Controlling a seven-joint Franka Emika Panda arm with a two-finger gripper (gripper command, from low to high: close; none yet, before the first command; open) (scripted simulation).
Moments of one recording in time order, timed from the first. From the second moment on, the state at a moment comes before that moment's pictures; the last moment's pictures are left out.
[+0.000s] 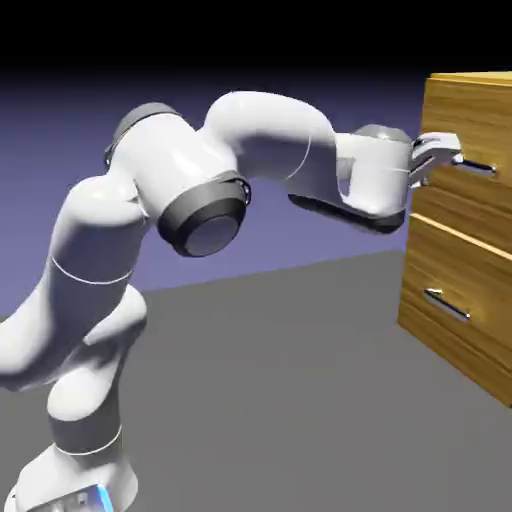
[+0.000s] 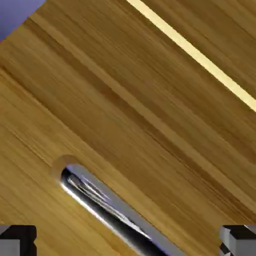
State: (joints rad) arm 2.12 -0.55 -1.87 -1.68 -2.34 2.77 -1.44
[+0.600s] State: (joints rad) arm 2.55 -0.73 -2.19 -1.27 -2.57 2.79 -1.91
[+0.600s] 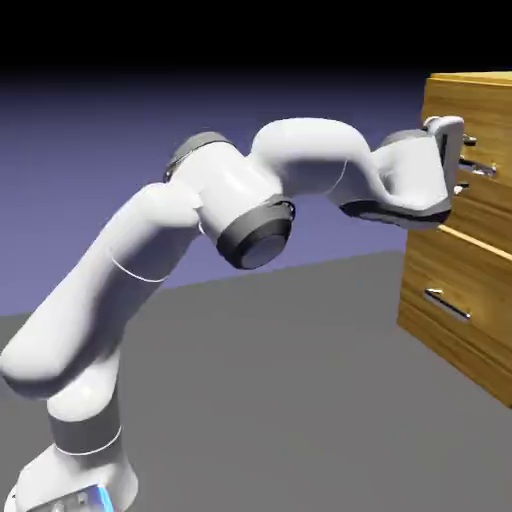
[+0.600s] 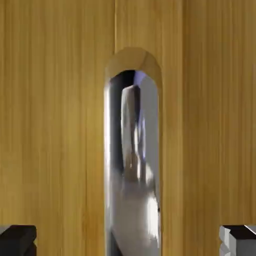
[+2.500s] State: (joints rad) arm 0.99 -0.71 -0.74 -2.50 -2.54 2.52 -1.78
